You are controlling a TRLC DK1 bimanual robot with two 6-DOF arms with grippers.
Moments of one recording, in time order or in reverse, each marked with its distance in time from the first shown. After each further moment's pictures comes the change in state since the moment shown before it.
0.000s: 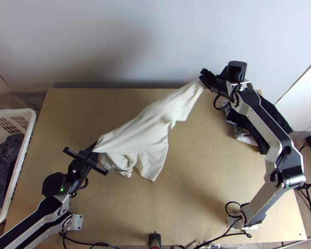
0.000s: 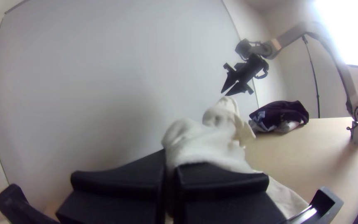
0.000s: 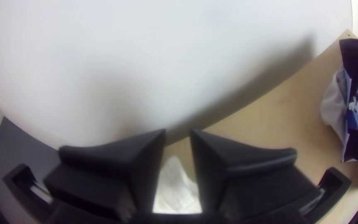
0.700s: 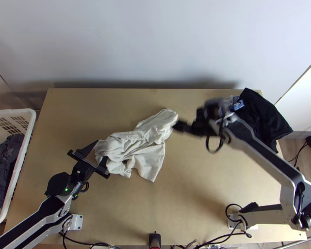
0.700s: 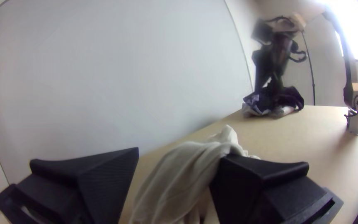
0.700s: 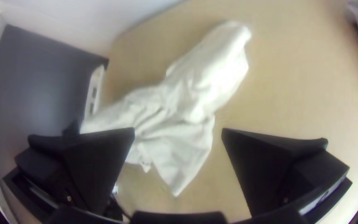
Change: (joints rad) left arm -0.039 0.001 -0.031 -0.073 -0.028 -0.006; right arm 0.297 -0.357 -0.473 -0.264 -0.216 -0.181
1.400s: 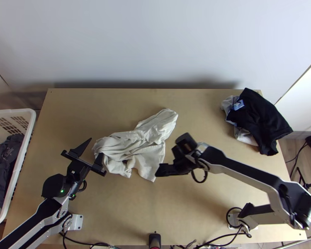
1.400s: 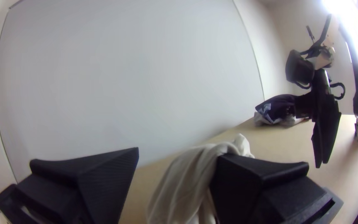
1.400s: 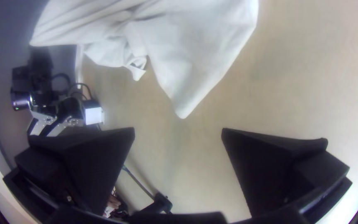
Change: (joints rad) left arm 0.046 -0.068 -0.004 -0.003 -0.024 -0.008; right arm 0.313 0.064 -0.217 0.023 -0.107 0.046
